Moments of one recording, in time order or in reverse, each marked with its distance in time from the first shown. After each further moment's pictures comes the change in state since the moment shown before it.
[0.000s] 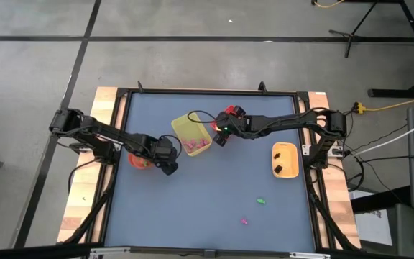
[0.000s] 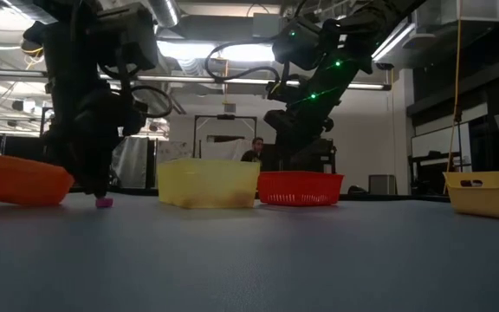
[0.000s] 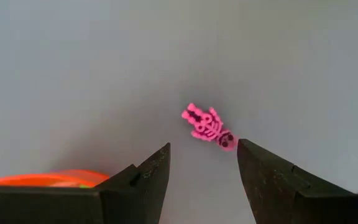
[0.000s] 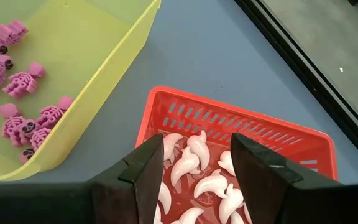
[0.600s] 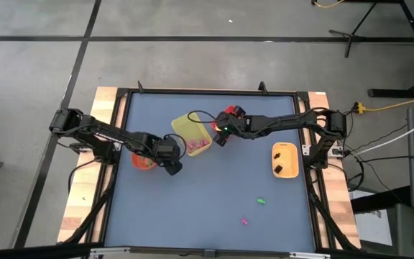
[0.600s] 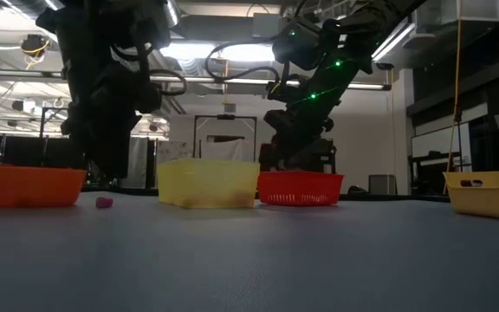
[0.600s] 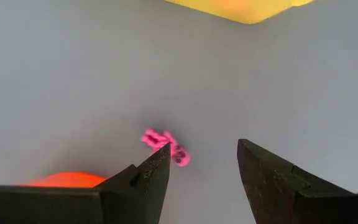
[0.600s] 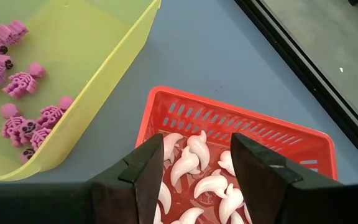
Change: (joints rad) left arm 0.000 0.000 0.084 -0.004 0.007 0.052; right arm 0.000 0.000 0.000 0.000 0.000 0.000
